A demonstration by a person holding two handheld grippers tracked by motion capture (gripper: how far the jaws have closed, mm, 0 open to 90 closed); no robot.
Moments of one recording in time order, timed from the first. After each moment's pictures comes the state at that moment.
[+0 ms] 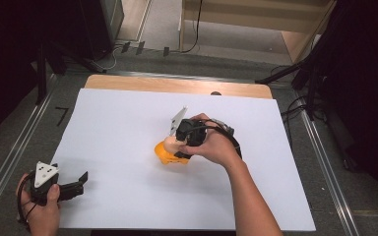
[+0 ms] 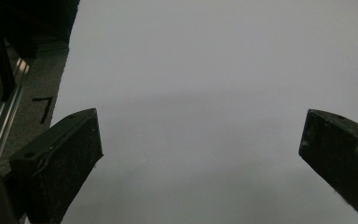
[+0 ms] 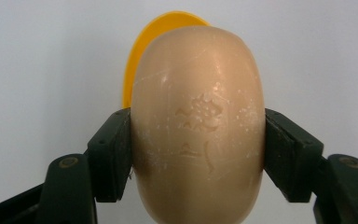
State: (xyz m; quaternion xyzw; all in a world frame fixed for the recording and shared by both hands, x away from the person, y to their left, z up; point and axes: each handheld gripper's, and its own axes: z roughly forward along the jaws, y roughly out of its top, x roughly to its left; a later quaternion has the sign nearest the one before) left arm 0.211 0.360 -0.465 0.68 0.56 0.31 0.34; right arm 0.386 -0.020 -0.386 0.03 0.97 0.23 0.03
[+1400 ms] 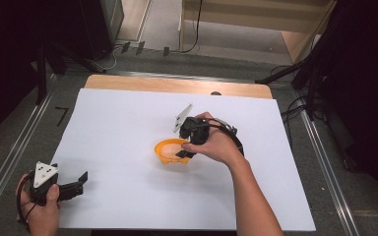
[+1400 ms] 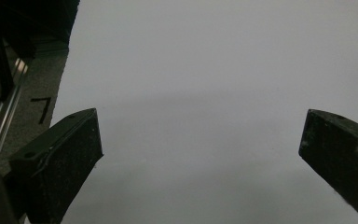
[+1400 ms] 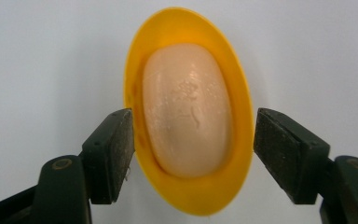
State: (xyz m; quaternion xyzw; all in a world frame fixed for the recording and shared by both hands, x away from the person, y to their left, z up) left arm 0.211 0.361 -0.465 0.68 0.56 0.31 0.35; right arm 0.392 -0.034 -0.387 0.07 0.97 0.25 0.01
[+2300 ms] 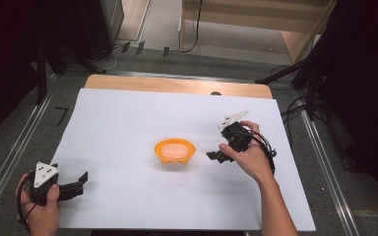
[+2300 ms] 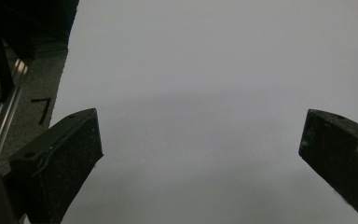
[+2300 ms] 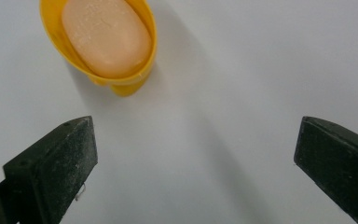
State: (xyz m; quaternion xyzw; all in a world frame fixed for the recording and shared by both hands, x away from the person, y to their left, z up) left arm 0.211 0.360 -0.465 0.68 0.56 0.31 0.35; right arm 0.374 -0.147 -0.404 0.29 0.90 0.33 0.04
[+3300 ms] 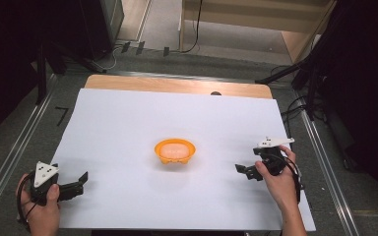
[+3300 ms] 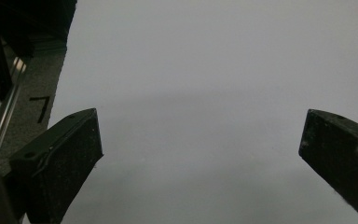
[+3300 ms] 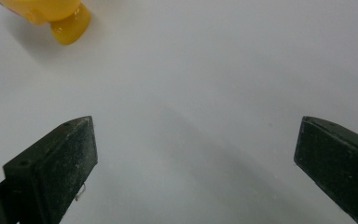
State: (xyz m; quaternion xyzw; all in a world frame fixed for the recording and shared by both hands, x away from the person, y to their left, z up) left arm 0.212 0.360 -0.465 0.69 0.56 0.30 0.35; right arm 0.322 -0.243 -0.445 0.41 0.83 0.38 0.08
